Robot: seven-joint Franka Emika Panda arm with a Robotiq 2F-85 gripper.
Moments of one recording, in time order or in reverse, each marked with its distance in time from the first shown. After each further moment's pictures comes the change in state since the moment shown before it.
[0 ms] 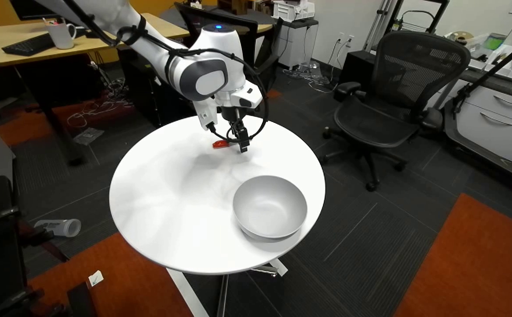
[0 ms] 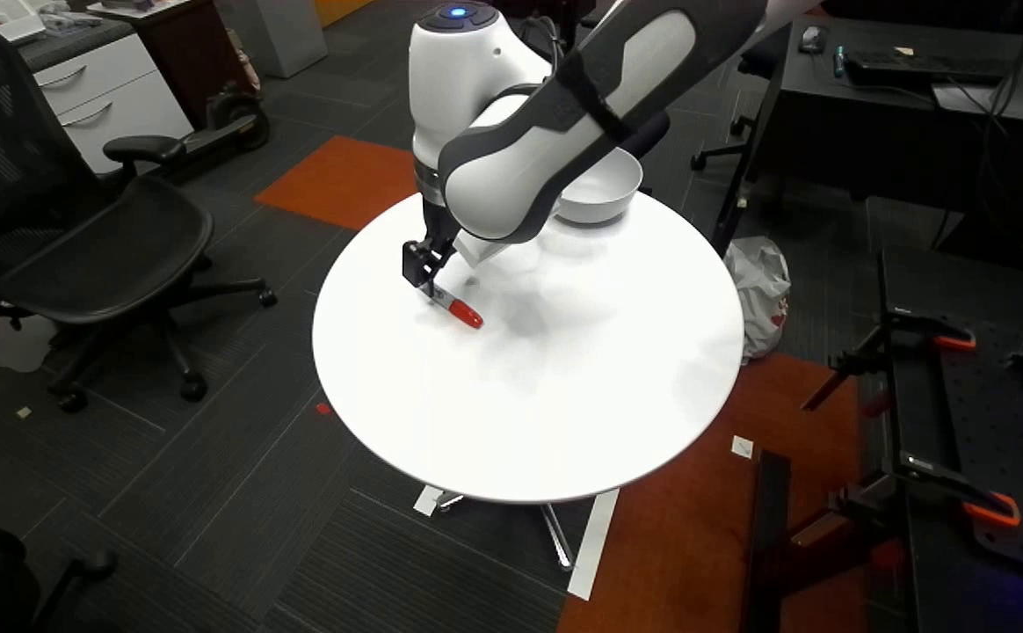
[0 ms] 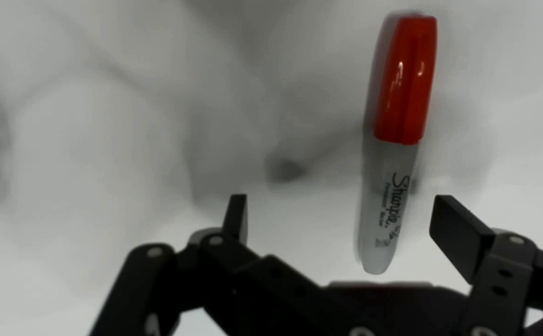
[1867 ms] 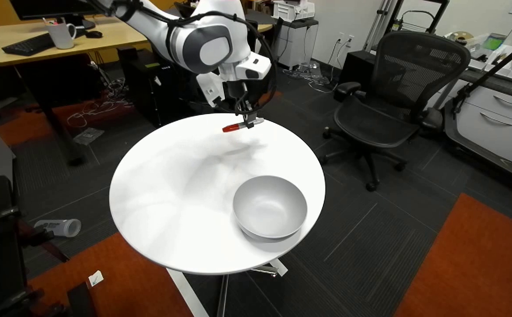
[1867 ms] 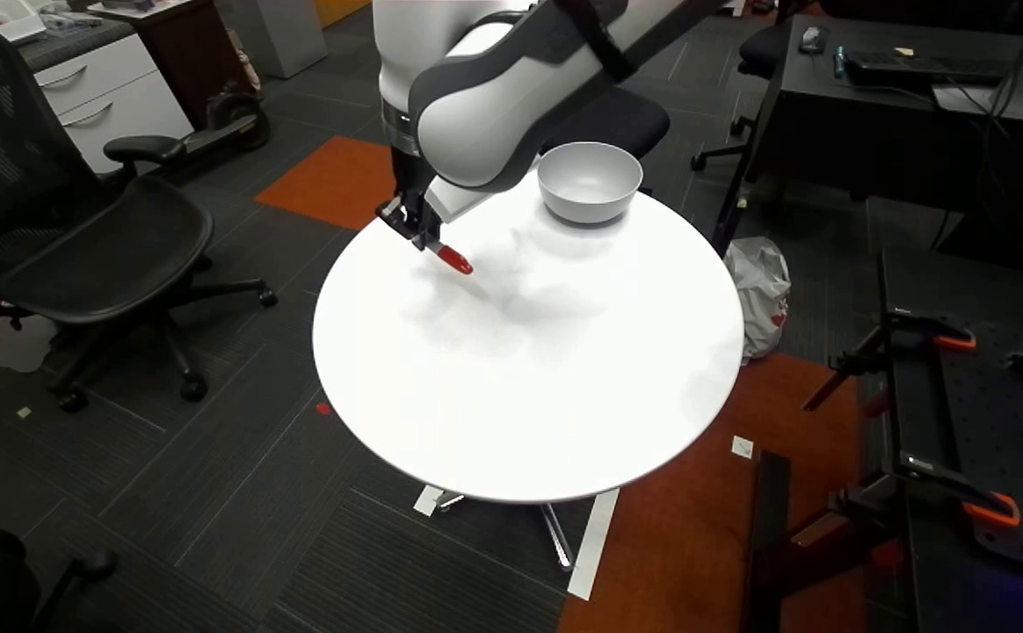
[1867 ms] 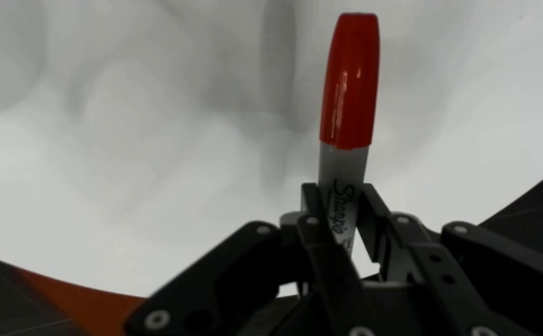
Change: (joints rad) arm 0.023 -0.067 -0.031 0.047 -0.048 -0.047 0.018
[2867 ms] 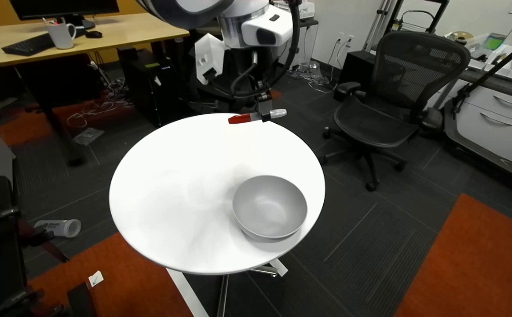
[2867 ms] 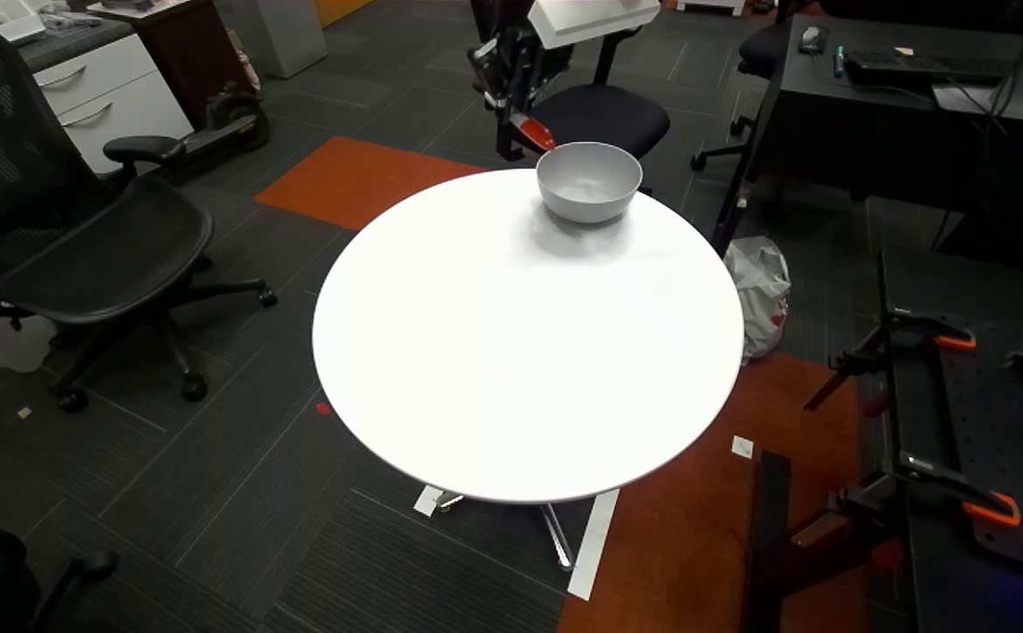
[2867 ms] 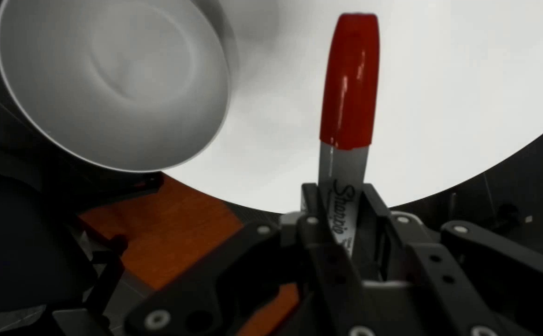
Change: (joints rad) arm -0.112 -0.401 -0.060 -0.366 0.000 0.000 0.000
